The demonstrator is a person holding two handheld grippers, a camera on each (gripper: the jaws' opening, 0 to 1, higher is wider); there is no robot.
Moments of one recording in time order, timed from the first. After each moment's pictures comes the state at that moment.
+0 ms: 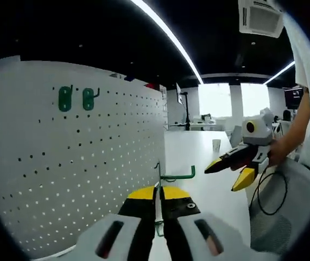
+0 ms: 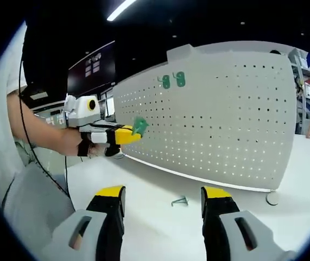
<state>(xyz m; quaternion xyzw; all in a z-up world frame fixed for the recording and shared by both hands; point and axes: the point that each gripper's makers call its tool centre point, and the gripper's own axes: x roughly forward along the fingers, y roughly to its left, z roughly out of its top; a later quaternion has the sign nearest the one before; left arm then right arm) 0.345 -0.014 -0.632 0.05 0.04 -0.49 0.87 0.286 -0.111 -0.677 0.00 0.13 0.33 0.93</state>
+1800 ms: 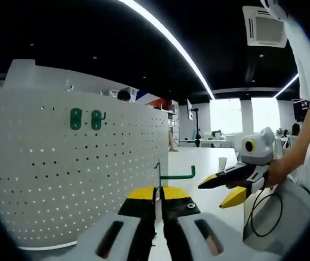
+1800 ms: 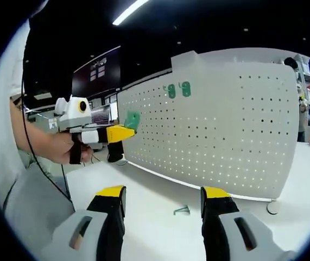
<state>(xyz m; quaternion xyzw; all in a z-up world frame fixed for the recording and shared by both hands) 0.326 -0.011 -0.603 0.00 0.01 -0.45 0.89 0.284 -0.105 -0.652 0.00 0.08 0.34 0.94</state>
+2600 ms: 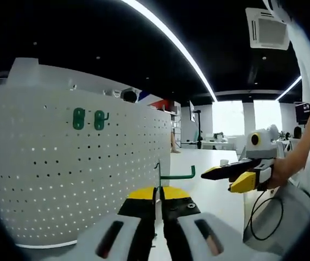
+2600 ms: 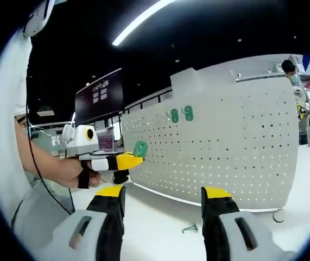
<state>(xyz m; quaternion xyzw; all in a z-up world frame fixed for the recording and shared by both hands) 0.329 -0.009 -0.601 -0.01 0.00 -0.45 0.89 0.281 -0.095 -0.619 0.05 0.03 0.35 0.93</state>
